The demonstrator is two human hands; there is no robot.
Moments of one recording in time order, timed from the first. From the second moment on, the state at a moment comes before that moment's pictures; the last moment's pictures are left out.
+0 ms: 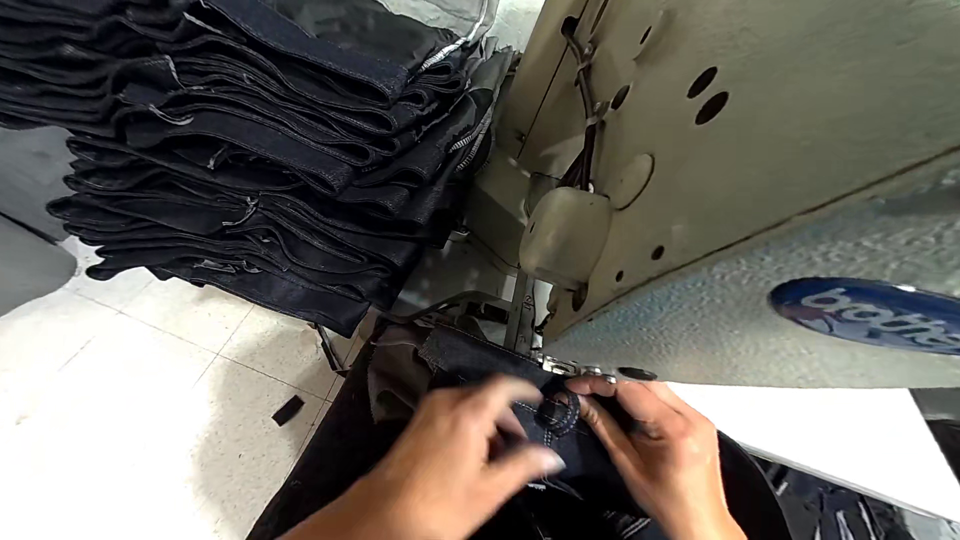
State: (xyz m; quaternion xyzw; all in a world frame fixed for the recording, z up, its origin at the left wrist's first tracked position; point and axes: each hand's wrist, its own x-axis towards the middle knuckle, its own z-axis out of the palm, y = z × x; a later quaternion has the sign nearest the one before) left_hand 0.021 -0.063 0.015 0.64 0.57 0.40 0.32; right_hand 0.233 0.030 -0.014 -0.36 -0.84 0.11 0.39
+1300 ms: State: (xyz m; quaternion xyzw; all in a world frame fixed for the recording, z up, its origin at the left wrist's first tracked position) left_hand 0.010 -0.017 -0.033 0.85 0.38 0.37 -0.01; right_hand 0.256 0.043 -0.050 -0.40 -0.81 0.15 0.41
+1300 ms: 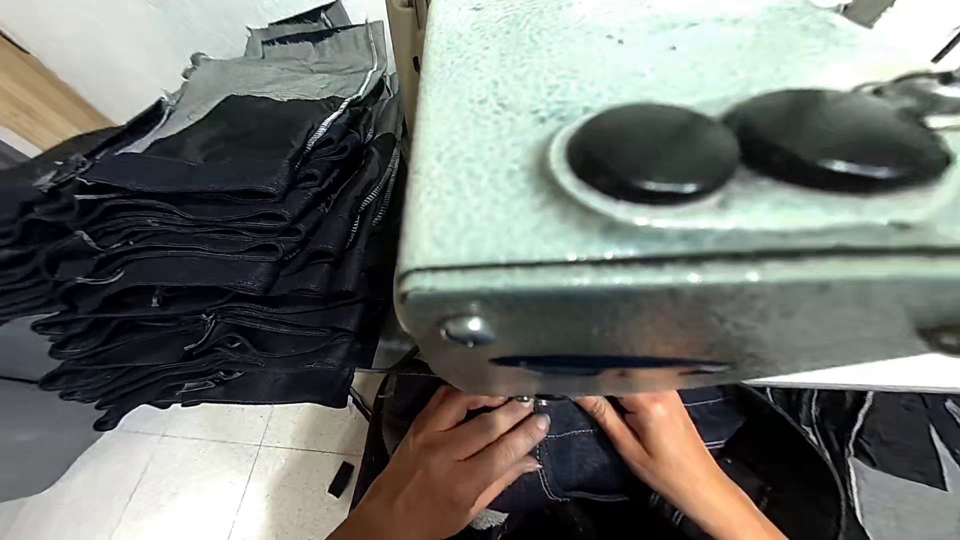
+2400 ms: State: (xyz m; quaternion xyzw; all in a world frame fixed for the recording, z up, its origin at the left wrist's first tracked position) left_hand -0.001 -0.022 -0.026 0.86 0.37 0.35 -0.01; right_hand 0.260 0.046 -0.045 -0.36 -0.83 0.12 0.41
